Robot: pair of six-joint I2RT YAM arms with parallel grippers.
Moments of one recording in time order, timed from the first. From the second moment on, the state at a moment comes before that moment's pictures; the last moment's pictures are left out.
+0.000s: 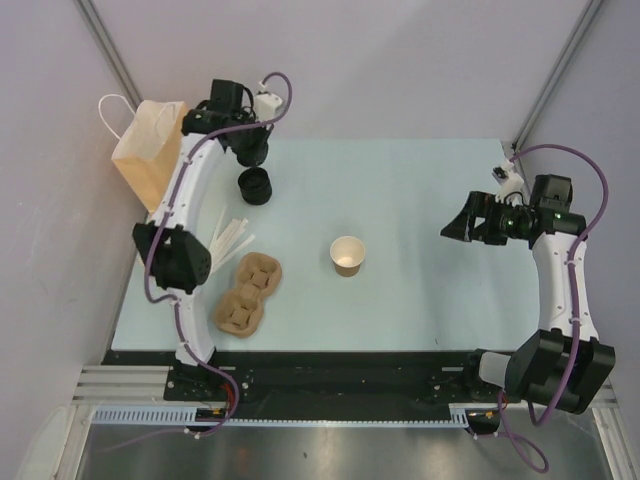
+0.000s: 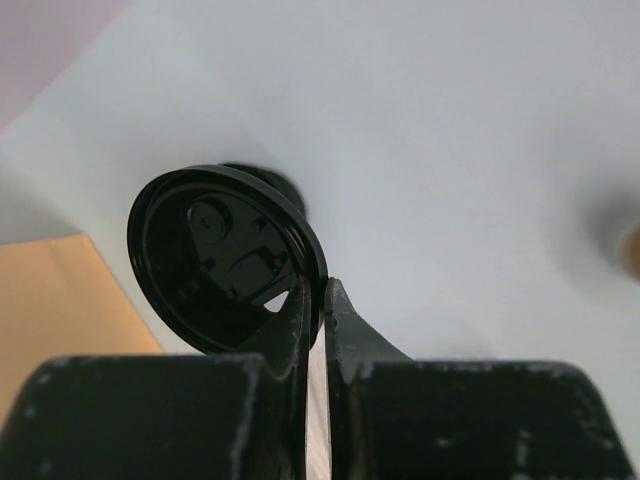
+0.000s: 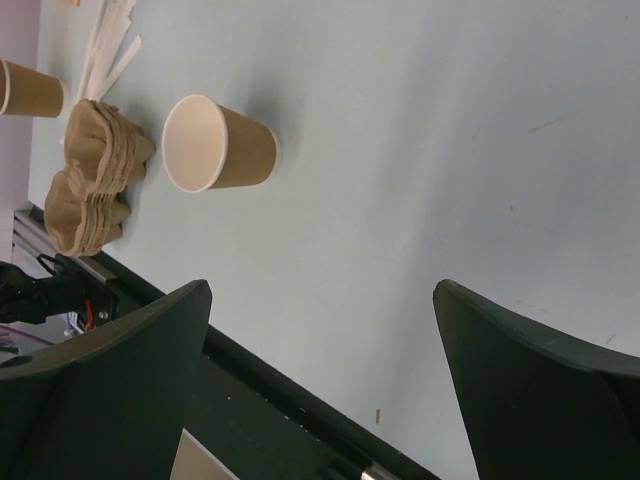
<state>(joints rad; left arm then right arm) -0.19 2.08 2.23 -1.03 0.20 0.43 -0.27 1.23 1.16 -0.86 -0.78 -0.09</state>
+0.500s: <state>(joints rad) -0.22 1.28 1.53 -0.27 1.22 -0.34 -0.19 1.06 1.37 -0.79 -0.91 -0.10</state>
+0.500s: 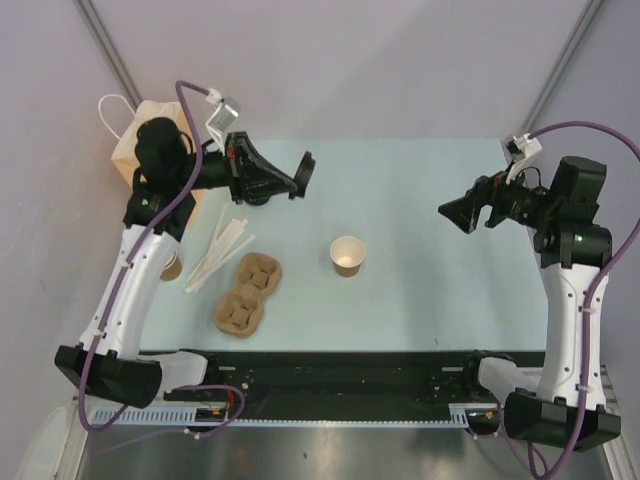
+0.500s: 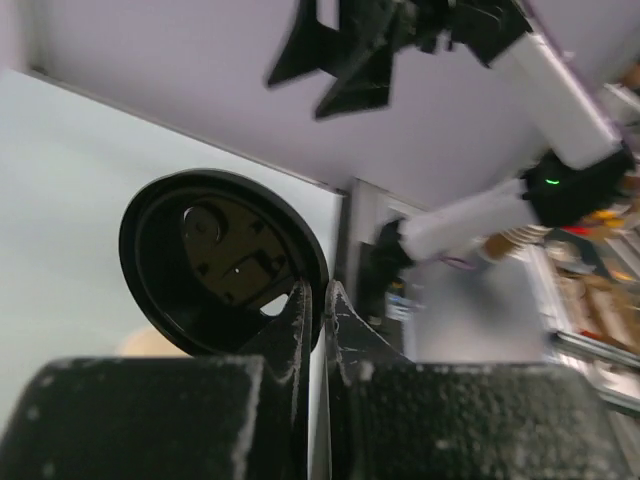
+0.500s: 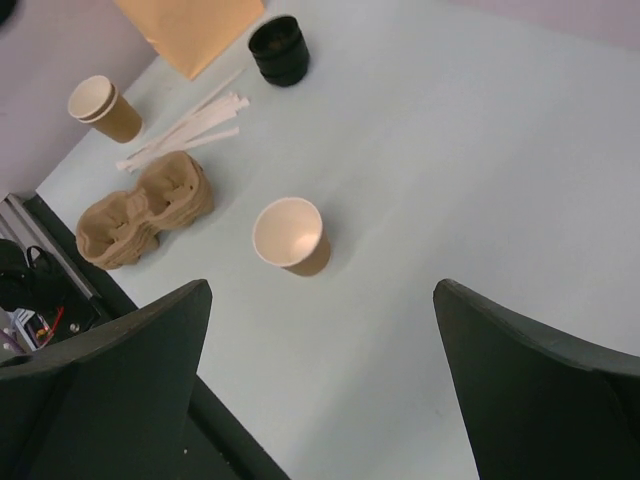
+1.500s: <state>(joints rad) -0.36 1.22 1.42 0.56 1.34 -0.93 0.55 1.08 1.38 -0.06 -0.67 0.32</state>
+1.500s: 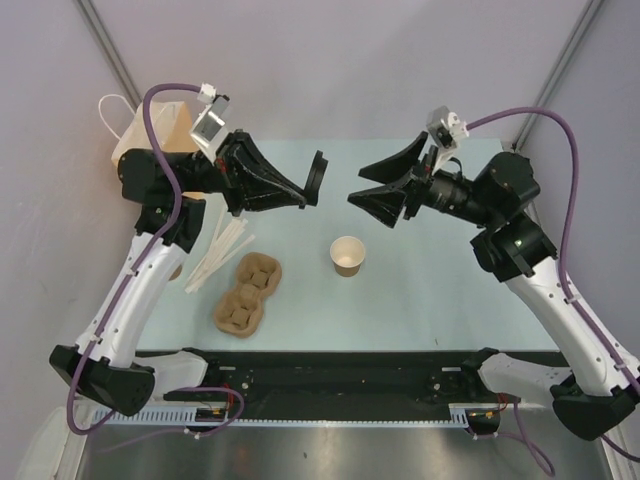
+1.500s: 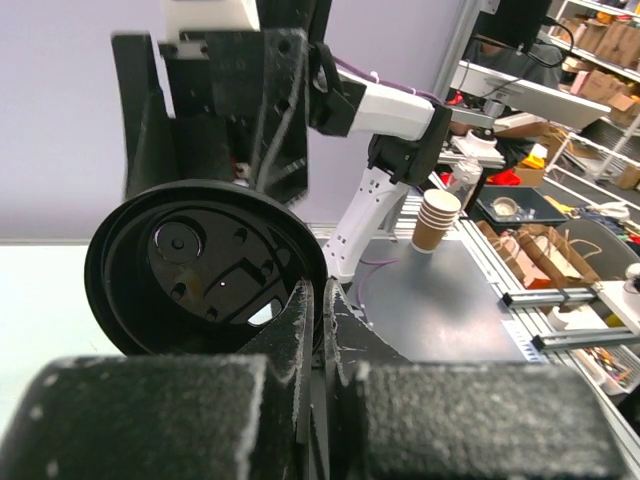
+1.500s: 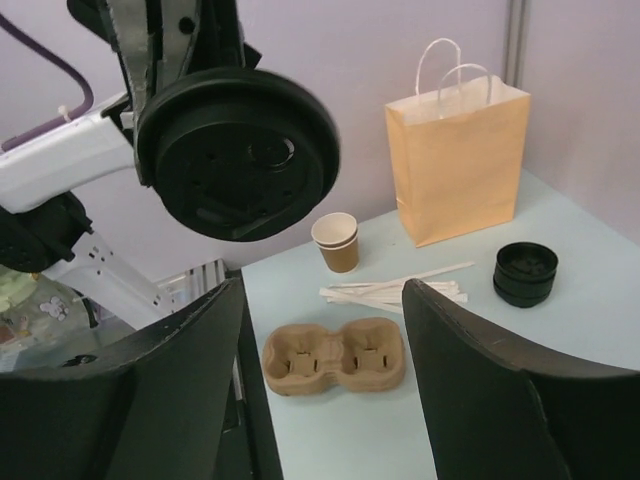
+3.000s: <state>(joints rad) -0.44 1.20 1.33 0.61 1.25 -0.97 0.96 1.10 1.38 -0.06 -0.40 -0.19</state>
